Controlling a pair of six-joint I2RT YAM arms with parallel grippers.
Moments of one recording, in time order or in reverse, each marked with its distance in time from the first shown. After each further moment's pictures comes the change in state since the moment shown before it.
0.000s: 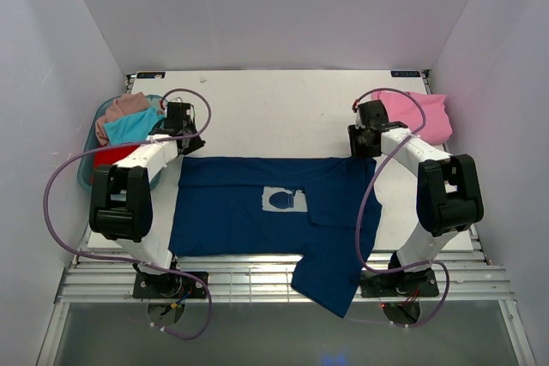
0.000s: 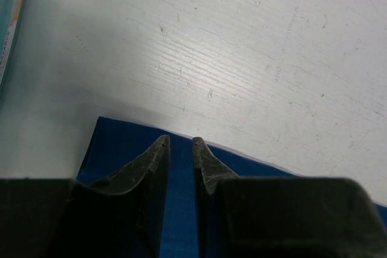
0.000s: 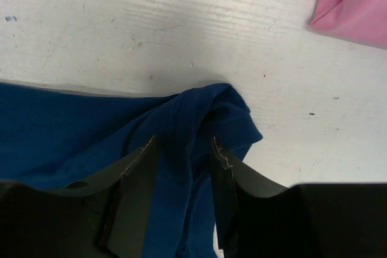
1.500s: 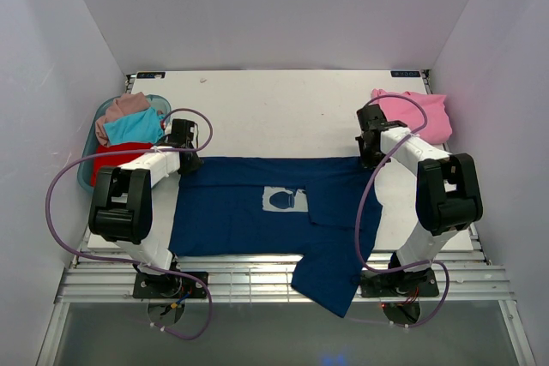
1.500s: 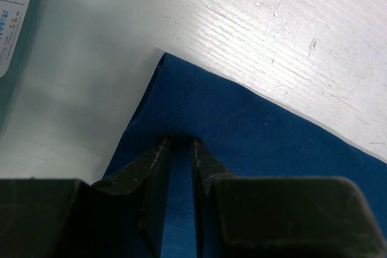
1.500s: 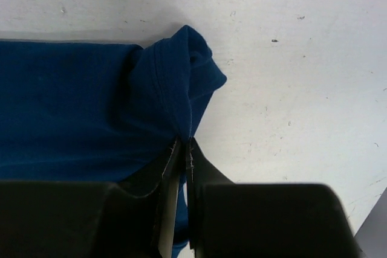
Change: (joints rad) left arm -0.010 -0.021 -0.154 -0.027 -0.116 -0.019; right arm 0.002 0.003 -0.007 -0.176 0.146 0.020
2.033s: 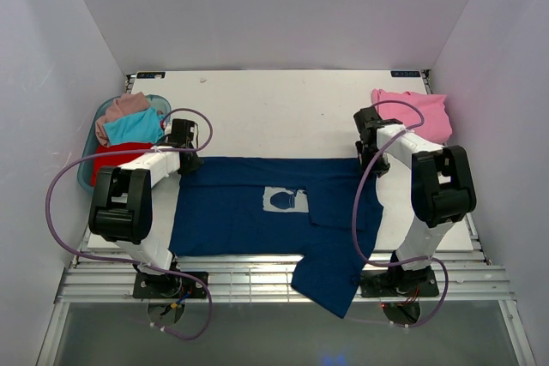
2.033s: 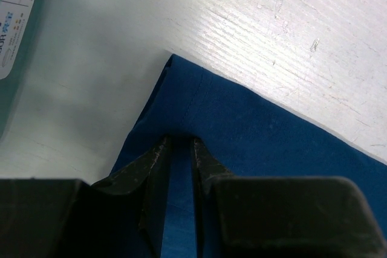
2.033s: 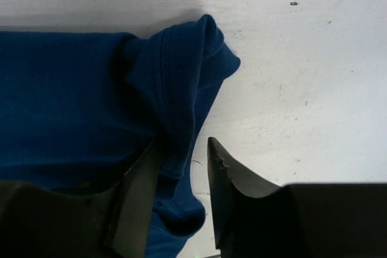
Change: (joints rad) left arm 0.000 0.000 0.001 0.000 -0.007 -0.002; right arm 0.002 0.084 0.046 -0.126 0.021 0.079
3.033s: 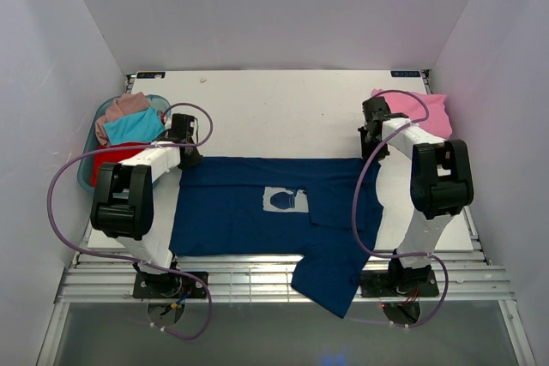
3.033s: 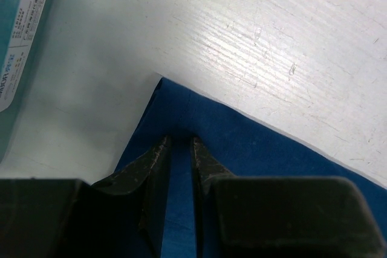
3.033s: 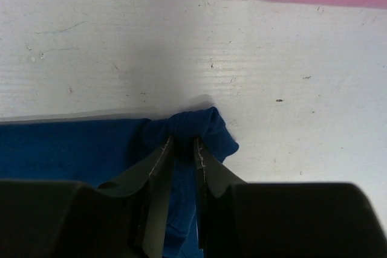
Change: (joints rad) left arm 0.000 0.033 0.054 0.003 0.000 0.019; right arm -0.071 0.061 0.077 0.150 -0.109 -0.038
